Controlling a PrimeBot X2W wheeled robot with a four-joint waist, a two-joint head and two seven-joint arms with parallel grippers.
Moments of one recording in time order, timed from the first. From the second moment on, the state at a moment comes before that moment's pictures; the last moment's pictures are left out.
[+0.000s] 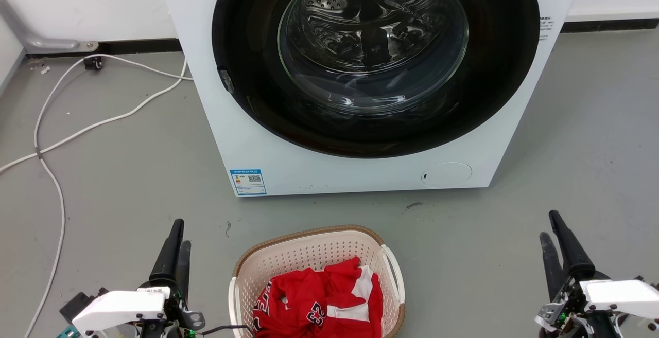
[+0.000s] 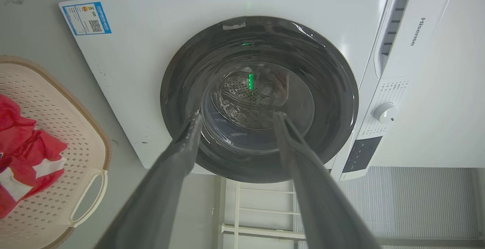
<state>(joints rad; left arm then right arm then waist) -0.06 0.04 0.11 0.26 -1.56 -0.13 0.08 -0.06 -0.05 -0.11 0.28 1.55 0.13 0.08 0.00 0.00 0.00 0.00</state>
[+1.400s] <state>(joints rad) -0.05 0.05 0.00 0.10 -0.75 -0.04 -0.09 -0.02 -0.05 -0.04 0.09 0.63 0.13 -0.09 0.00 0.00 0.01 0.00</state>
